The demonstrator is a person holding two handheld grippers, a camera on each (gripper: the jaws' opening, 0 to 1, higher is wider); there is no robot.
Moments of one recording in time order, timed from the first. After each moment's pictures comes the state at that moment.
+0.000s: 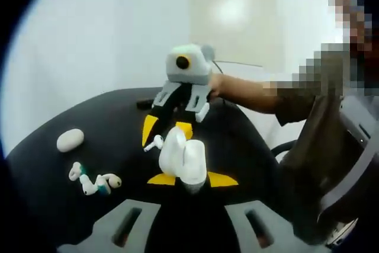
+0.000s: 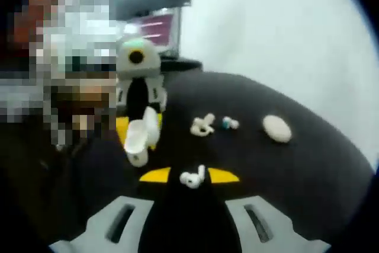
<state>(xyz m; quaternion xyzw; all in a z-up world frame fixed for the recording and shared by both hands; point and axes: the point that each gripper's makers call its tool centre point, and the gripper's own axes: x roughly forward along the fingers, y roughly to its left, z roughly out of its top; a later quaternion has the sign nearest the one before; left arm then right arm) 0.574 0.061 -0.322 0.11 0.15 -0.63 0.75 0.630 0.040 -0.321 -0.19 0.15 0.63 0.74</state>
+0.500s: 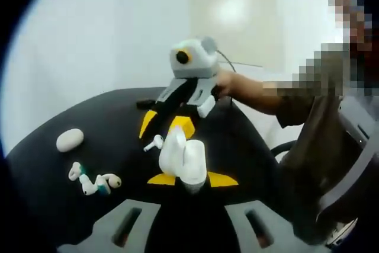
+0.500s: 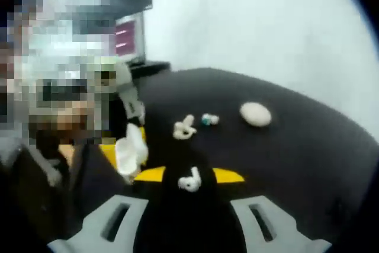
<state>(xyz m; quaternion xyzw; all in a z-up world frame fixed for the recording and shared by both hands) 0.572 0.059 -0.322 0.11 0.15 -0.63 0.75 0.633 0.034 -0.306 -0.12 0.20 0.50 0.83</state>
